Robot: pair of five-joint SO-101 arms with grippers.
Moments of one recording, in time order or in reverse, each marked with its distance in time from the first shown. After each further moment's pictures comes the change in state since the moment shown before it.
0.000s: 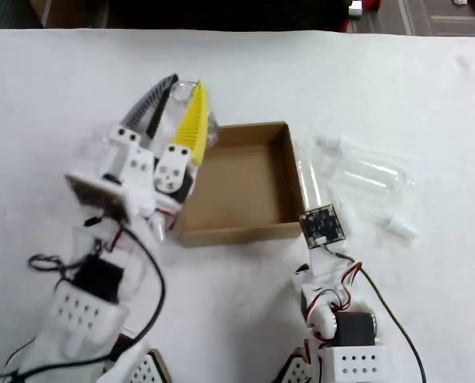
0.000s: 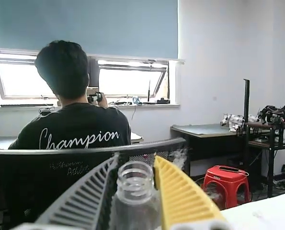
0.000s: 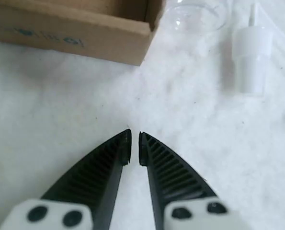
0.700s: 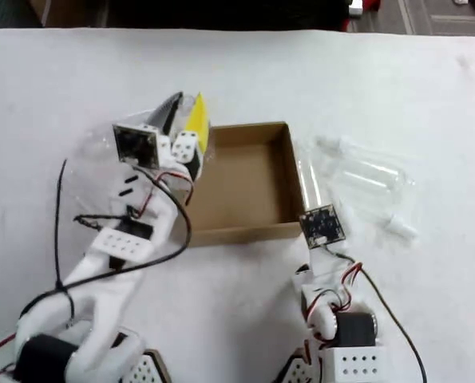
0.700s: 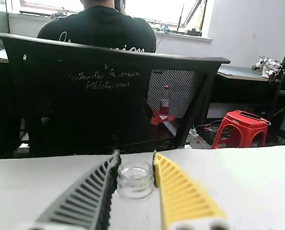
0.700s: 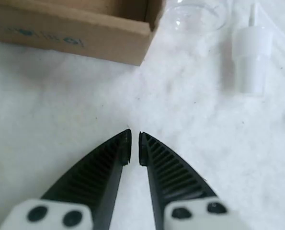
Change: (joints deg) left arm -7.0 38.9 4.7 -28.0 8.3; right arm 0.0 0.0 0.0 0.0 0.0
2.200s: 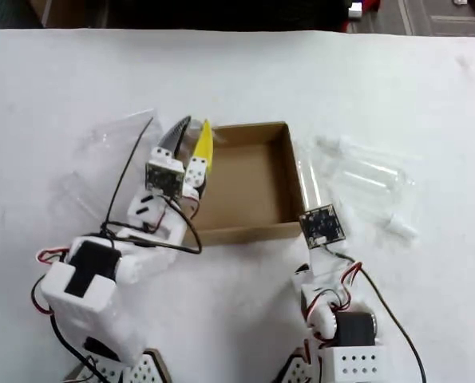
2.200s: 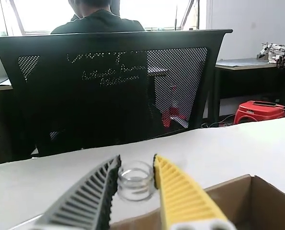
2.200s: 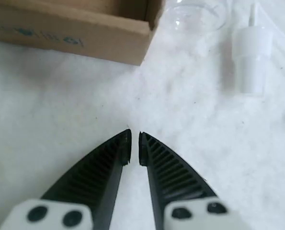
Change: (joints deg) left arm 0.0 37.2 -0.1 -38.6 -9.0; right arm 0.0 0.0 0.0 0.0 0.0
